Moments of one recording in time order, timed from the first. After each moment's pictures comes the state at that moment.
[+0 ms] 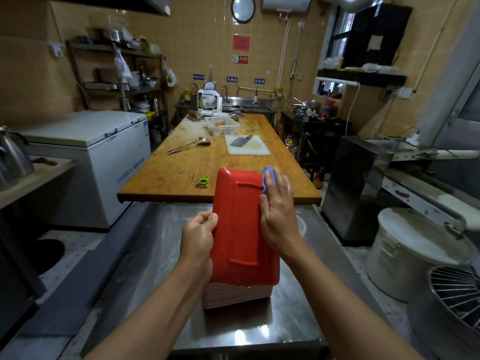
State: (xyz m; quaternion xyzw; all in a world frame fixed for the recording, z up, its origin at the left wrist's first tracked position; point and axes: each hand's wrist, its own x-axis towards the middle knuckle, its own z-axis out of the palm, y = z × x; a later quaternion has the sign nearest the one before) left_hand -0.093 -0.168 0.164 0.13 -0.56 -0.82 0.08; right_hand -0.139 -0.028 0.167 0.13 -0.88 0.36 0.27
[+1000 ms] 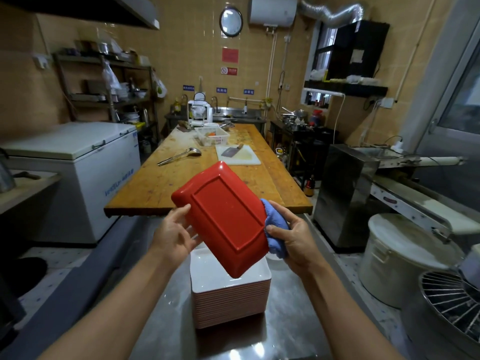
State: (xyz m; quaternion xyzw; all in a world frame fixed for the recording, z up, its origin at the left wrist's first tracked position) left_hand -0.137 -0.207 0.177 0.08 -0.43 -0.90 -0.03; right_hand -0.125 0.012 0.173 0.04 -0.59 0.81 0.01
